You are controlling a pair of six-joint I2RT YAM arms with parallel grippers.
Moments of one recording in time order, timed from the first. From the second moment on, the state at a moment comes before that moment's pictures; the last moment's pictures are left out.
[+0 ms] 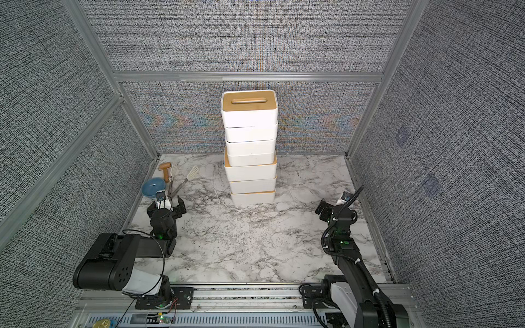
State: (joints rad) left arm -0.09 1.47 0.21 1.07 -0.41 0.01; right arm -0.04 0.93 0.31 0.25 0.26 0.26
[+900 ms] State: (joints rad) left arm -0.08 1.54 0.16 1.27 -0.28 0.03; right arm -0.04 1.54 0.32 0.95 0.10 0.05
